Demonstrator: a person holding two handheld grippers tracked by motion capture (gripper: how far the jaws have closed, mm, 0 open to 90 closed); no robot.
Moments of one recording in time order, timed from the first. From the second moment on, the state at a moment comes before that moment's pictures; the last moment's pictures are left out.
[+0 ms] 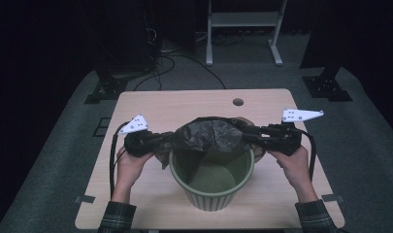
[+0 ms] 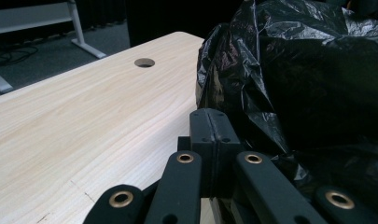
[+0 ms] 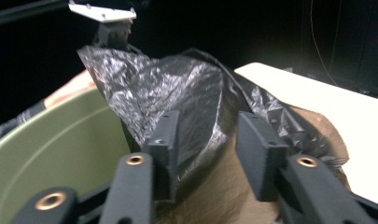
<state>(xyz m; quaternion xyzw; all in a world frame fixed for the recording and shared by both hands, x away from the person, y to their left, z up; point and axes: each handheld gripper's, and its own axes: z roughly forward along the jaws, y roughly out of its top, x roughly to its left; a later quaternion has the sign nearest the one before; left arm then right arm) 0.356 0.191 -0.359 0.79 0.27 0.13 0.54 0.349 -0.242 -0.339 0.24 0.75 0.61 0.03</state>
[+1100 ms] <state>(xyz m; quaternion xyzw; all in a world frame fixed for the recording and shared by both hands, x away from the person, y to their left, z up) 0.346 0.224 -0.364 0.77 0.30 0.15 0.54 0.302 -0.295 -0.348 0.24 0.74 0.62 0.05</state>
